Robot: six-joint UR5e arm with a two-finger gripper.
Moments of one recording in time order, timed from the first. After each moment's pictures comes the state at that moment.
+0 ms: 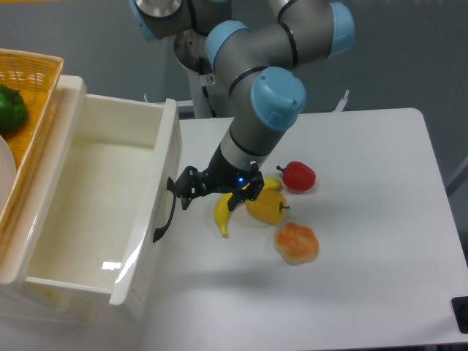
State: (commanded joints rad) arm 2.47 -1.85 -1.54 -1.34 1.21 0.35
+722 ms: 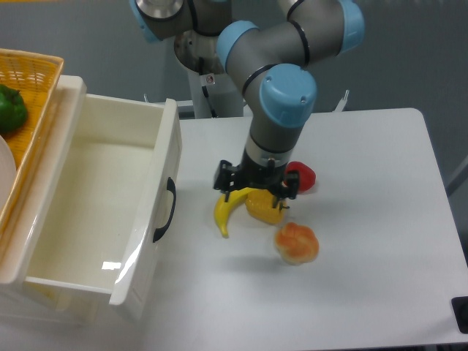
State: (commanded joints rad) arm 2.52 -1.85 -1.53 -1.28 1.47 0.68
